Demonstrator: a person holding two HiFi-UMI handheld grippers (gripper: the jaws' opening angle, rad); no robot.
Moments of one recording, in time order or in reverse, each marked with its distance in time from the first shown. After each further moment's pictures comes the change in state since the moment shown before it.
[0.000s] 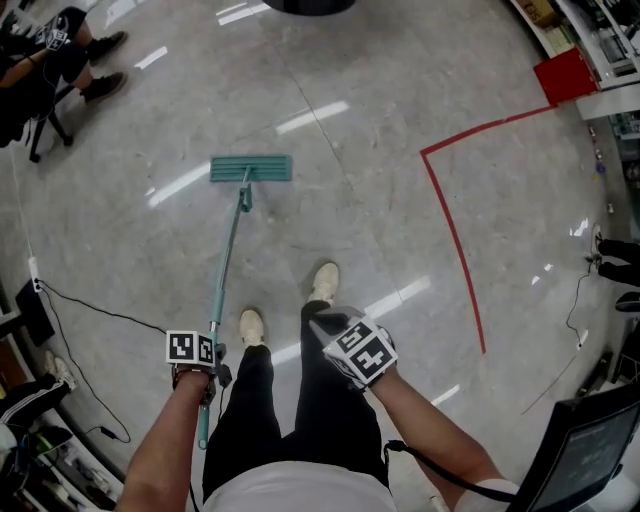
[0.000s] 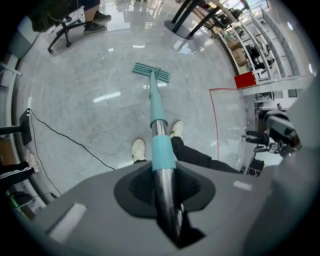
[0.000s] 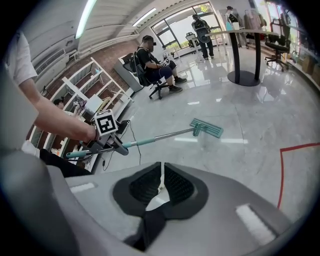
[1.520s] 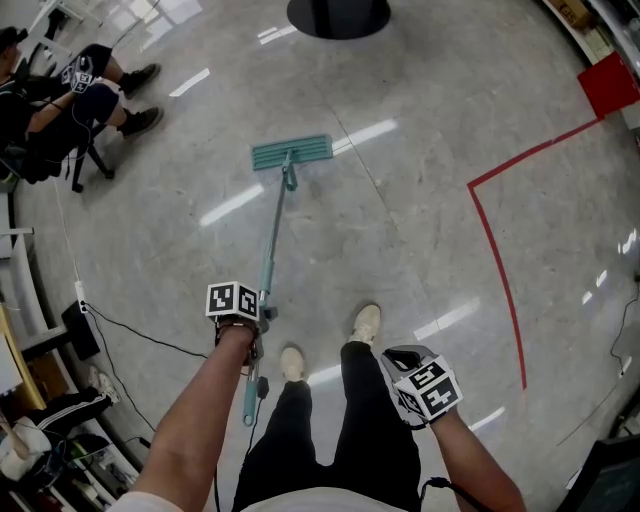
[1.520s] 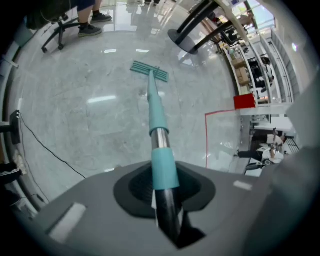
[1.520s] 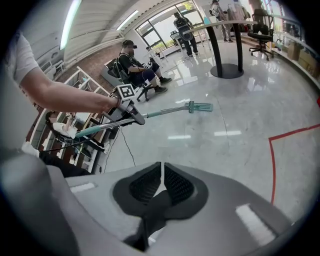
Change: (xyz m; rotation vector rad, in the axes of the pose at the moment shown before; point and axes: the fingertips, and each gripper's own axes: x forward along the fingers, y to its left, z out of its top) left arm -0.006 -0.070 0.223 -0.092 -0.068 -0.084; right arm -0.035 -0.099 -0.016 0.126 0.006 -0.034
